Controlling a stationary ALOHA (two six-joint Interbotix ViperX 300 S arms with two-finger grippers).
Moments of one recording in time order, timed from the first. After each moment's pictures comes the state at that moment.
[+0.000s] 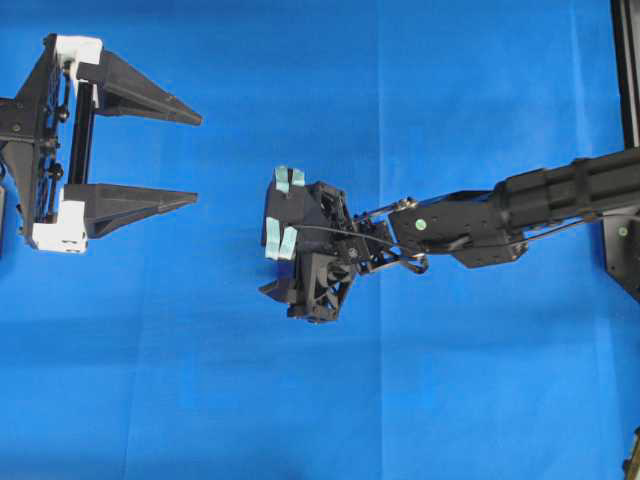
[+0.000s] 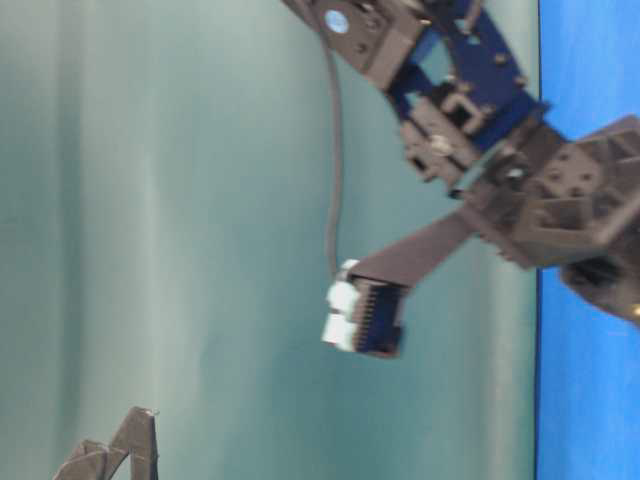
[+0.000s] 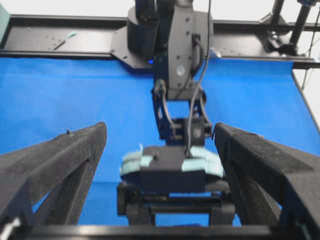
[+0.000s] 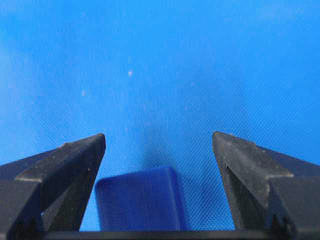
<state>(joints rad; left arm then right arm) -0.01 -0.64 0.78 0.02 -0.02 -0.04 0.06 0.31 0.43 -0.41 -0.05 0.79</state>
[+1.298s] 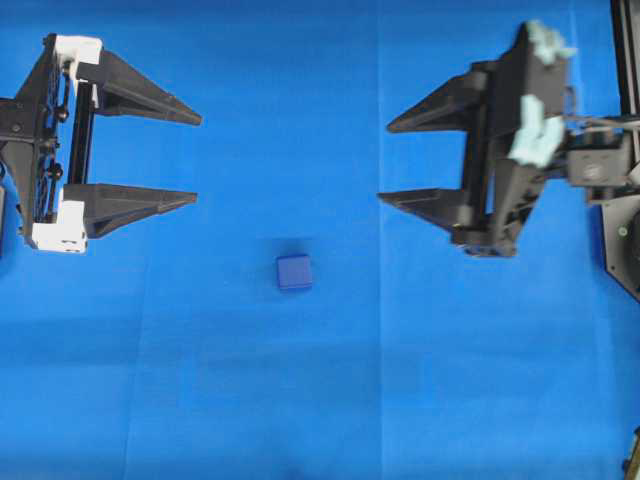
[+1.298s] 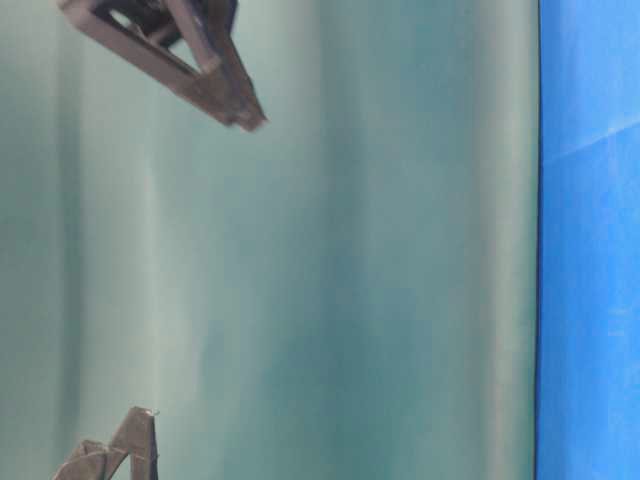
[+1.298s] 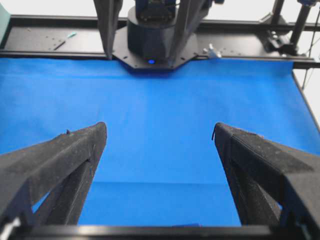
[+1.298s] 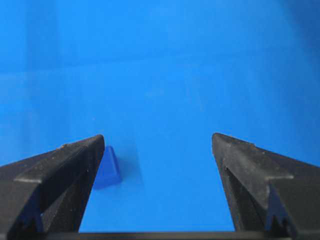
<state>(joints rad) -0.01 -0.64 0.78 0.02 -0.02 -0.03 0.06 -0.50 0.63 -0.50 0.36 0.78</state>
